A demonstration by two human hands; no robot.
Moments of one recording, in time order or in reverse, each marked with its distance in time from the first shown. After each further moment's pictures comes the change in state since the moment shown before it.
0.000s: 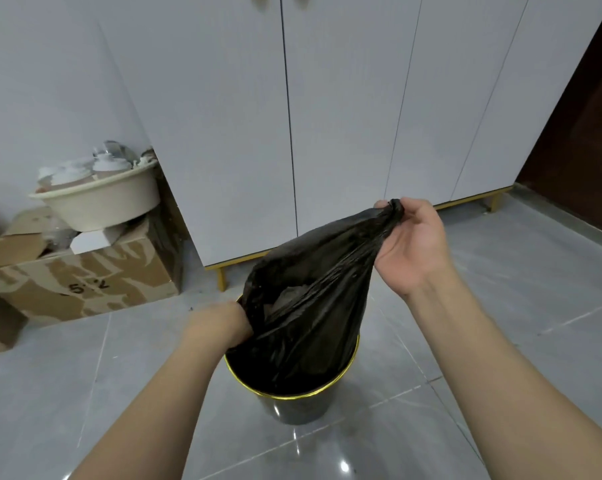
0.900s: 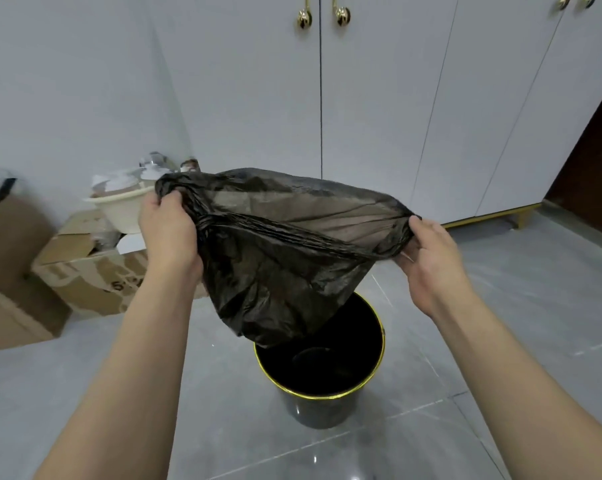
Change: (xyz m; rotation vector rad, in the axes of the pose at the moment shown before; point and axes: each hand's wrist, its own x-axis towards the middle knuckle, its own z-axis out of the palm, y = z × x) left_hand -0.025 -0.071 -0.112 -1.998 0.940 0.073; right_hand -0.008 0.016 0.004 -0.506 0.187 -0.208
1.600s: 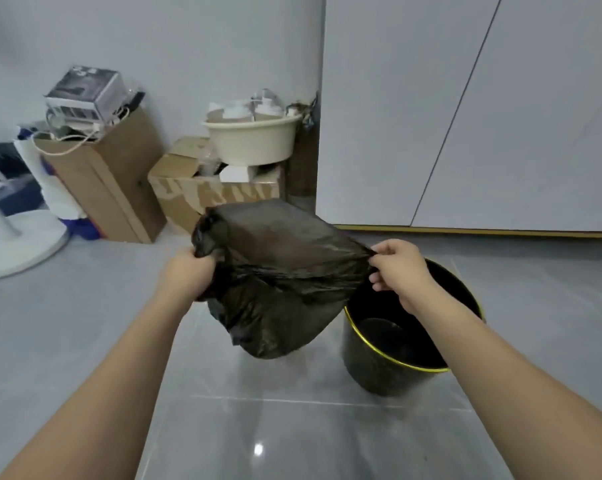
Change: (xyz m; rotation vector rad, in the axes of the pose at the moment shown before) left_hand 0.002 -0.047 -0.234 0.980 0.008 -0.374; right_hand -0.037 0.153 0.103 -0.816 -0.338 0.193
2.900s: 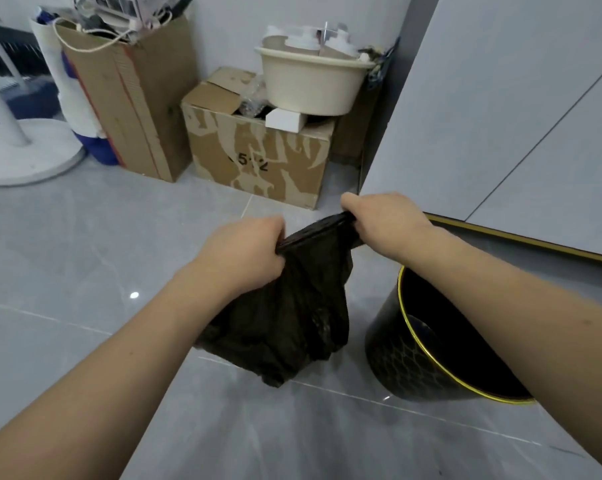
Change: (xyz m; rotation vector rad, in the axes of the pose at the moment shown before) left_hand 0.007 -0.025 0.005 0.719 -0.162 0.533; right_hand 0.041 -0.041 0.118 -1.490 -0.256 -0.962
